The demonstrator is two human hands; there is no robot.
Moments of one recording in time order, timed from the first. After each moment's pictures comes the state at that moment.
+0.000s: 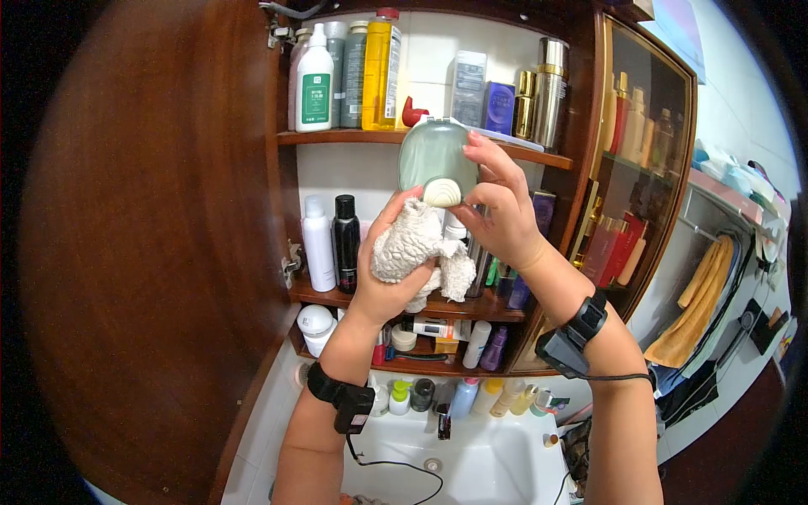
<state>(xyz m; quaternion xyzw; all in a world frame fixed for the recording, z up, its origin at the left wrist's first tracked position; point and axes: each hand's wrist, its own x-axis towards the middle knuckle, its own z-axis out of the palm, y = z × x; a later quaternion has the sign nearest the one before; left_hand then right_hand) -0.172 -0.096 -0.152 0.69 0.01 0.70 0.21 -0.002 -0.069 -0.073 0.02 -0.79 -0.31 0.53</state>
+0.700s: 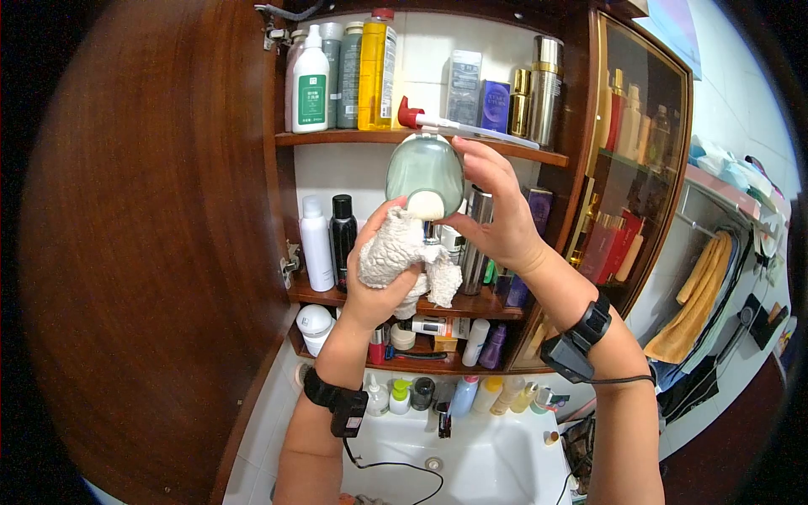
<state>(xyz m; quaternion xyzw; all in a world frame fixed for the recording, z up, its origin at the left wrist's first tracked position) -0.178 -0.102 -0.162 0.67 0.04 0.70 0.24 0.002 -0.085 -0.077 -0.04 -0.83 -0.23 0.51</state>
